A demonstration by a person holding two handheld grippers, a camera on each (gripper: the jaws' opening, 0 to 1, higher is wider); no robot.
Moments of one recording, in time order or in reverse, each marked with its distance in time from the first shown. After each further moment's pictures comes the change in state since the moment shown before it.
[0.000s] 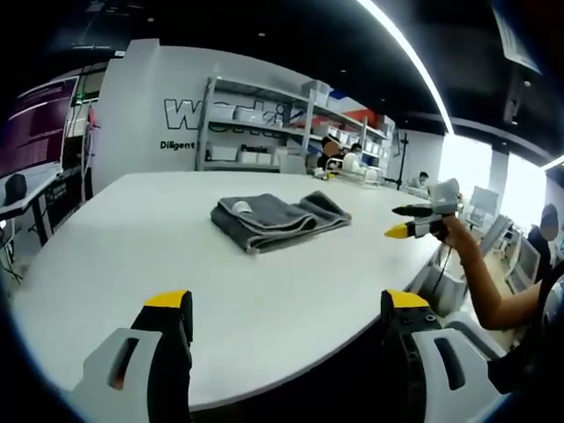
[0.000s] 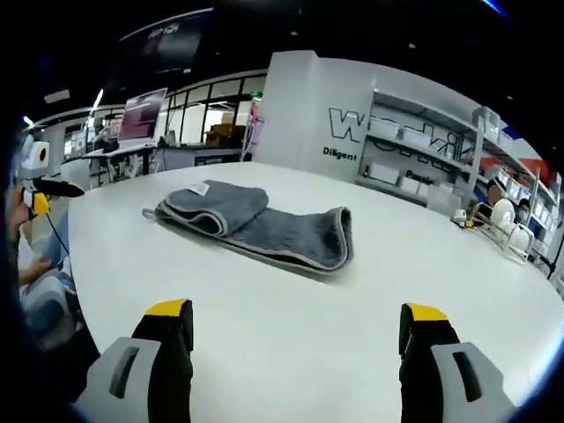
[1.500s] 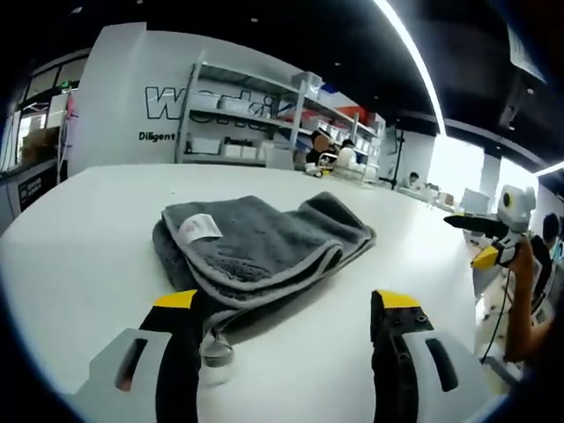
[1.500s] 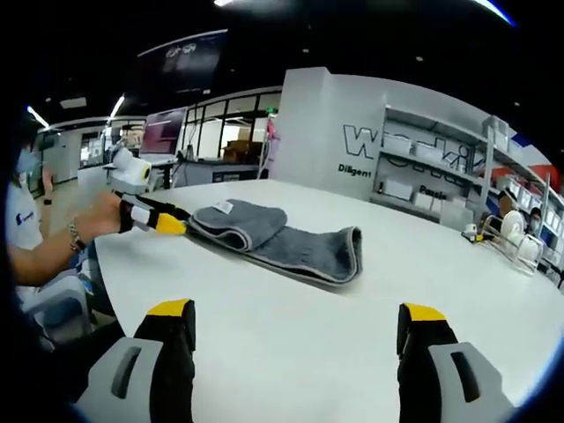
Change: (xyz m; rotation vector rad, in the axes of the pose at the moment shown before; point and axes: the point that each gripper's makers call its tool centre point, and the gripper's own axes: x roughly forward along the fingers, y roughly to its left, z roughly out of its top) left arm 0.196 0.010 0.032 -0.026 0.012 -0.072; right arm -0.030 0.009 0.019 -0.029 -0.078 0.075
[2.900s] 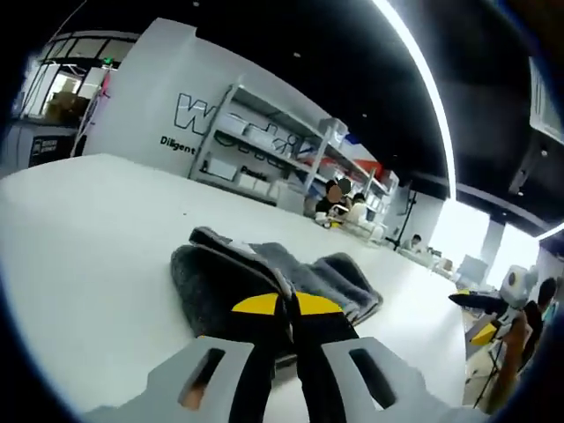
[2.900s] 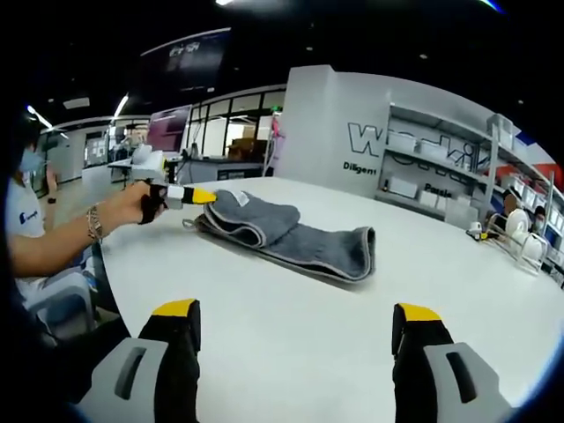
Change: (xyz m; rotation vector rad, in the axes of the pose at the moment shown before) left arm 0.012 0.030 0.052 -0.217 -0.231 -0.026; right arm 0.005 0.010 -0.004 -0.003 0.008 0.027
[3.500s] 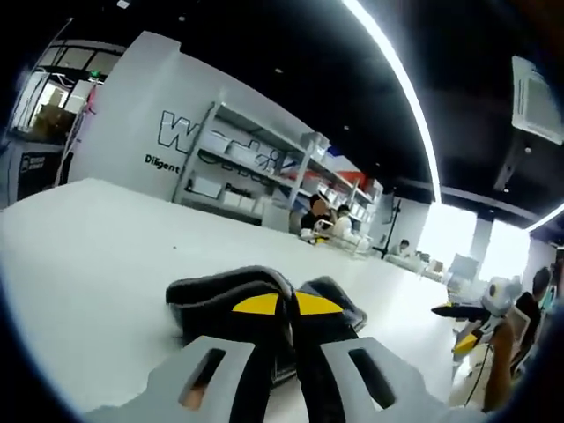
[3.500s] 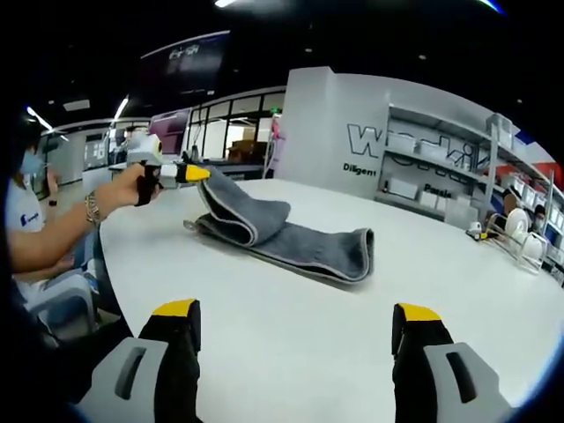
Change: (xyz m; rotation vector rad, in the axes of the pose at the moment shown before) left arm -0.021 -0.015 0.048 0.089 -0.049 -0.032; right arm -0.008 -0.009 -0.001 0.009 -0.009 0.002
